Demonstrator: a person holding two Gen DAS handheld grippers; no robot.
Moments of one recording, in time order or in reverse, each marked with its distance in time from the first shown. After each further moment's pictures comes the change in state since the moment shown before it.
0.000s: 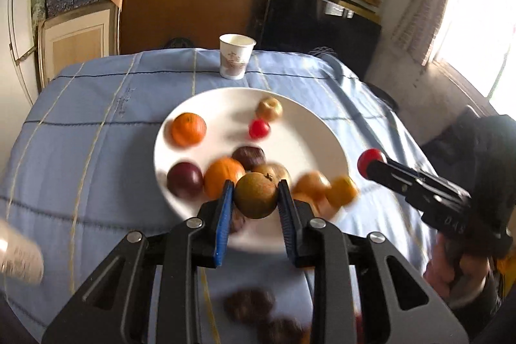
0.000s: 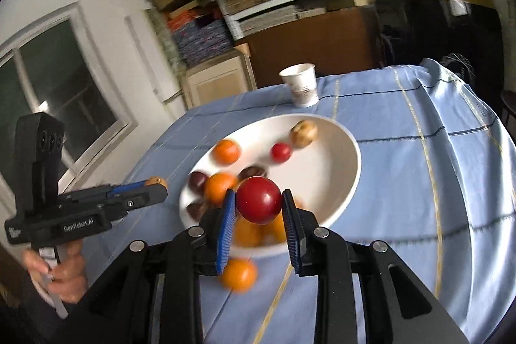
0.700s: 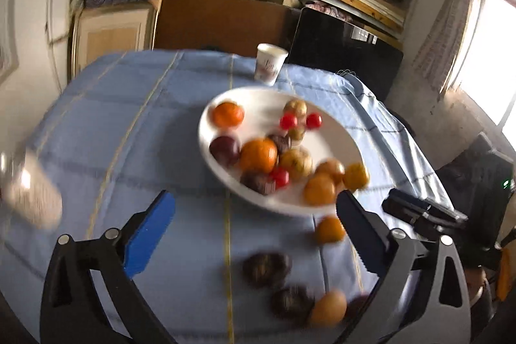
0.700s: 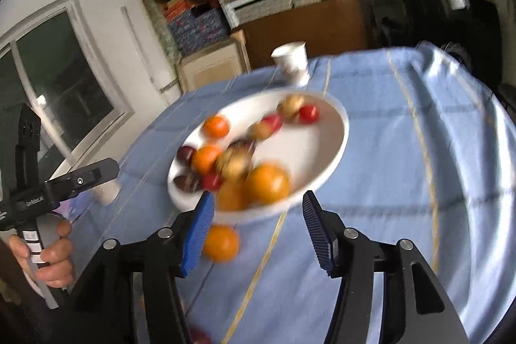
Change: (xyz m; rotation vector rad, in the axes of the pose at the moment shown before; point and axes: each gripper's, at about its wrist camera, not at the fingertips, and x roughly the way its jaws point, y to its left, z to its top) left arm -0.057 0.015 -0.072 -0.139 -0.097 0.060; right arm -0.024 -0.001 -0.059 -0.046 0.095 0.064
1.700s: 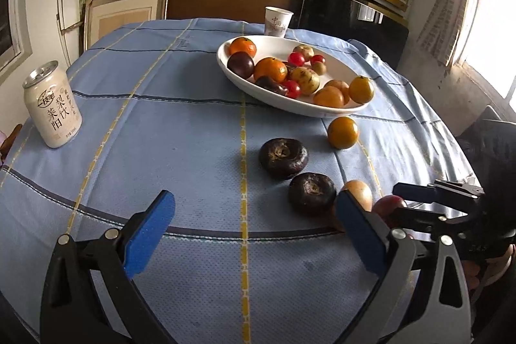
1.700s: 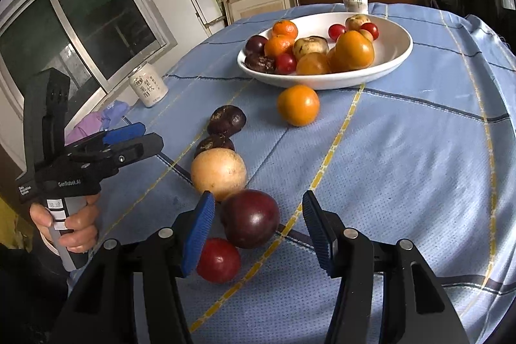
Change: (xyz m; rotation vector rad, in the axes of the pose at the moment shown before) left arm -0.022 0.002 -0.084 0.058 0.052 0.068; right arm -0.007 0.044 -0.067 -0.128 0.202 0.108
